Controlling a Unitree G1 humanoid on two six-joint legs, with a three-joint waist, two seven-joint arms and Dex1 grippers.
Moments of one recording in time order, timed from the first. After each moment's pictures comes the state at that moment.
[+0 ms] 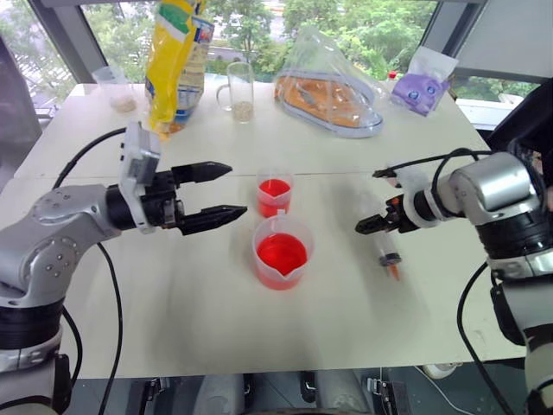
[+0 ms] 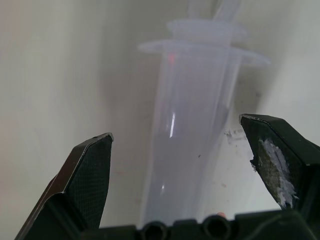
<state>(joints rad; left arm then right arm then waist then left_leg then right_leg) -0.42 0.80 0.20 -0.38 -0.91 0.73 -0.93 -0.93 -0.78 0.31 0.18 0.45 1.54 0.61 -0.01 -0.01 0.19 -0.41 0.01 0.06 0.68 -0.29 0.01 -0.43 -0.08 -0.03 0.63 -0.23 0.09</state>
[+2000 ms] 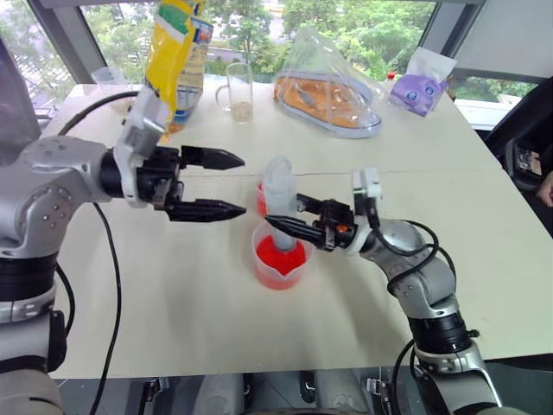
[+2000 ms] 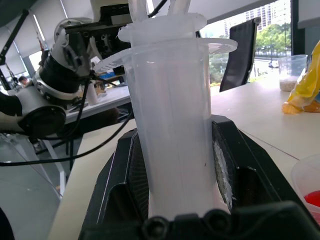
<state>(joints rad) -0.71 0.90 0.05 -0.23 -0.81 0.79 -1.28 -0.39 -0.30 0.11 -0.23 0.55 0.30 0.98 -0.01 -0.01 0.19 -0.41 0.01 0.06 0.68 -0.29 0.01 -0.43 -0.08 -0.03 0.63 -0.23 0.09</state>
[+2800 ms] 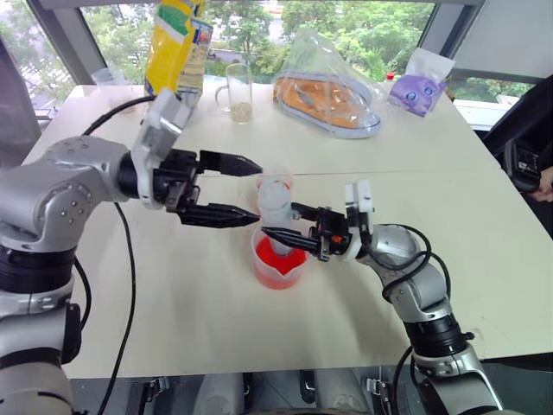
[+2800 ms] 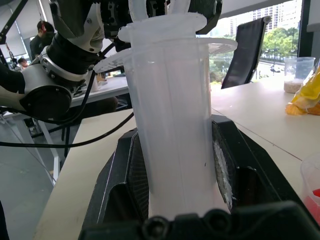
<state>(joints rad) -0.76 0.80 0.03 -0.22 -0.87 0.86 -1.27 -0.37 -0.31 0.15 -0.19 0.49 0.20 1.02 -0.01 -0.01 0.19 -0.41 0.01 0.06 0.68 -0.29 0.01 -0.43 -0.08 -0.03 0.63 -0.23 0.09</state>
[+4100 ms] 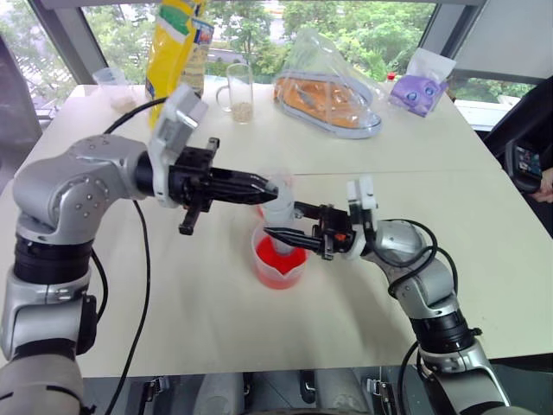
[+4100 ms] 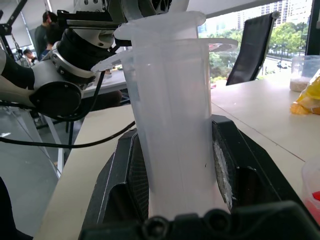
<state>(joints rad) -0.83 0.74 0.01 -0.20 -0.89 0.92 -1.26 -0.39 -0.35 0.15 -0.21 0.52 0.24 1.03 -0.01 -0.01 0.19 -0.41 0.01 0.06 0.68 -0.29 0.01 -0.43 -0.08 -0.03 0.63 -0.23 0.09</state>
